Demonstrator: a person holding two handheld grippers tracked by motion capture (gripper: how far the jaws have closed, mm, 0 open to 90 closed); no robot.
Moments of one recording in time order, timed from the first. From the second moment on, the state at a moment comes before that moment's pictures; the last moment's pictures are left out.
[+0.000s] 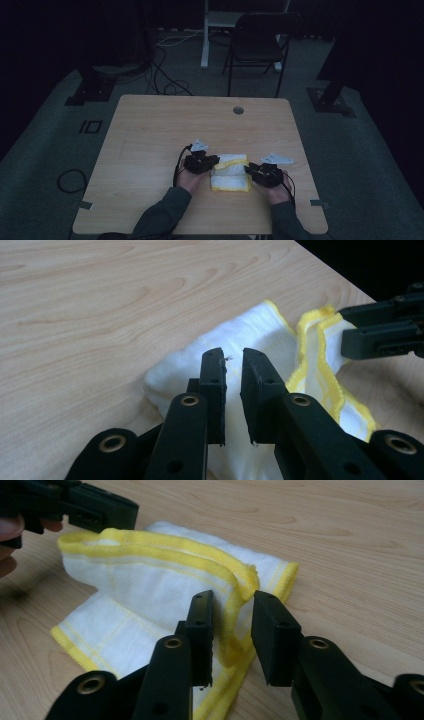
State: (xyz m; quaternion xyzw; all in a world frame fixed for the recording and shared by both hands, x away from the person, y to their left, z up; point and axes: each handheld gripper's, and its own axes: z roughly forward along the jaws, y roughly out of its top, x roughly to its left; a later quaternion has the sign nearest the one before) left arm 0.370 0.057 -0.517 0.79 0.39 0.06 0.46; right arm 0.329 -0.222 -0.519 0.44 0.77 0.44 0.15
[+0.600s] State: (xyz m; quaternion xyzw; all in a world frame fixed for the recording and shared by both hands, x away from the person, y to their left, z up) left arm 0.349 0.061 -0.527 0.80 0.39 0.06 0.46; right arm 0.327 -0.235 -0.511 0.45 0.75 0.46 0.16
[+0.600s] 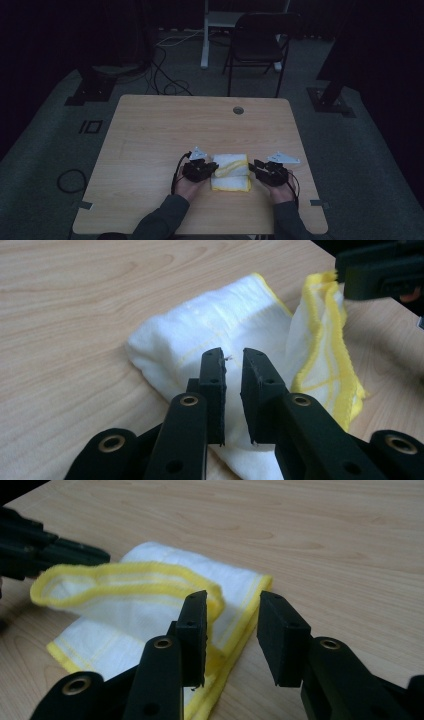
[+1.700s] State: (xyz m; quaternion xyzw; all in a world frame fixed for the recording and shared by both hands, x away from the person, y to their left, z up) left arm 0.322 0.084 -0.525 0.80 0.37 0.12 0.45; right arm 0.333 -0.250 -0.524 0.48 0.74 0.43 0.17
